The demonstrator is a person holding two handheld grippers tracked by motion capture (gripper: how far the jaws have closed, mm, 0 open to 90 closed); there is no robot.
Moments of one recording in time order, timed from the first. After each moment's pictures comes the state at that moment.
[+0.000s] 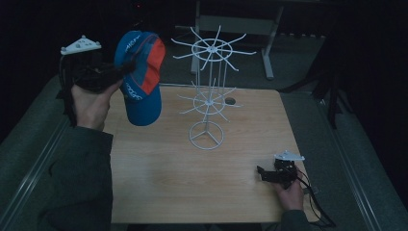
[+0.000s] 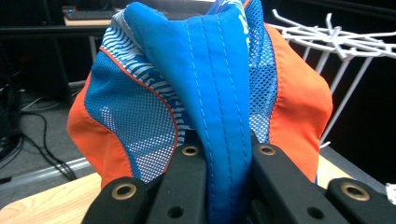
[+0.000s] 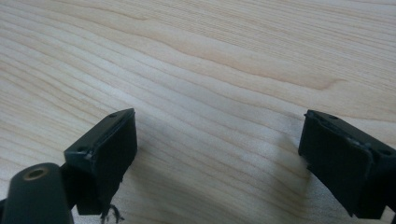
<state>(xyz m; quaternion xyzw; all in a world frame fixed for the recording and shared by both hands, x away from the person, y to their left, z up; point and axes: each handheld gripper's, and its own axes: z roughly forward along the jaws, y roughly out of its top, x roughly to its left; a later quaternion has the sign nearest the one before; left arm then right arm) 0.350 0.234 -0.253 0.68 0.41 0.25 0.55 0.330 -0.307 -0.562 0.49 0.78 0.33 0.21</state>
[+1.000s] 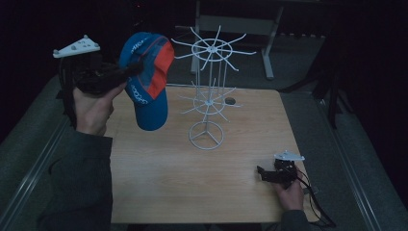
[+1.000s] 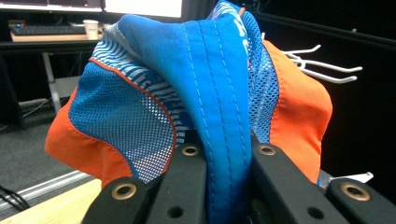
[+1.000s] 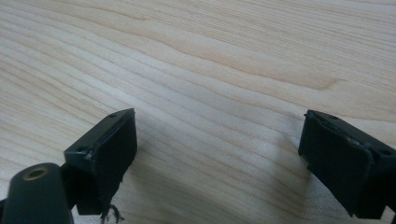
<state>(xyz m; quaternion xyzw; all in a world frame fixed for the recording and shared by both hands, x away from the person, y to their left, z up) 0.333 0.224 -0.243 0.69 0.36 0.22 0.59 0.330 -0.307 -0.562 0.49 0.78 0.33 0.21</state>
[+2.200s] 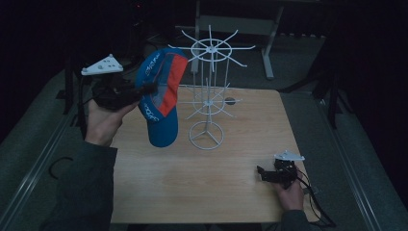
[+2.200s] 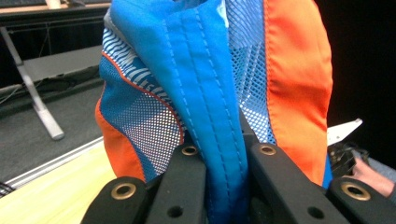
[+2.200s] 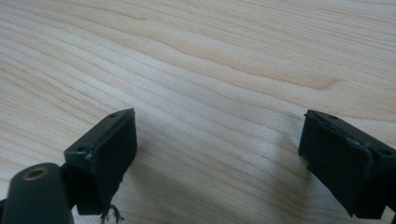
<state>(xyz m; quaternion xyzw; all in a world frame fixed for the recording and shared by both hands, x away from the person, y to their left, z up) 0.334 0.202 -0.277 0.75 0.33 0.19 0.55 0.330 -0.307 -0.562 0.49 0.78 0.33 0.21</state>
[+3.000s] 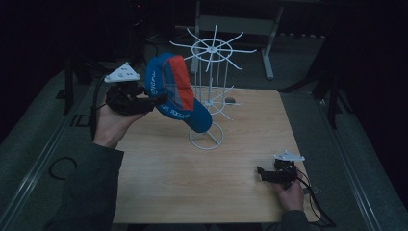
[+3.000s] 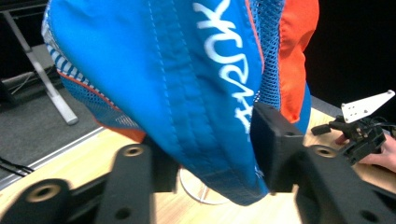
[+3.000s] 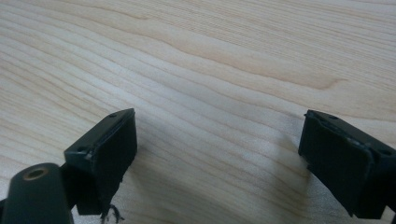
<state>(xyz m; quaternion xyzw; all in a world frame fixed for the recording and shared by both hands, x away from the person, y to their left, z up) 0.342 0.183 -0.295 0.77 0.33 0.21 0.50 0.329 -0.306 -0.562 0.49 0.78 0.33 0.21</state>
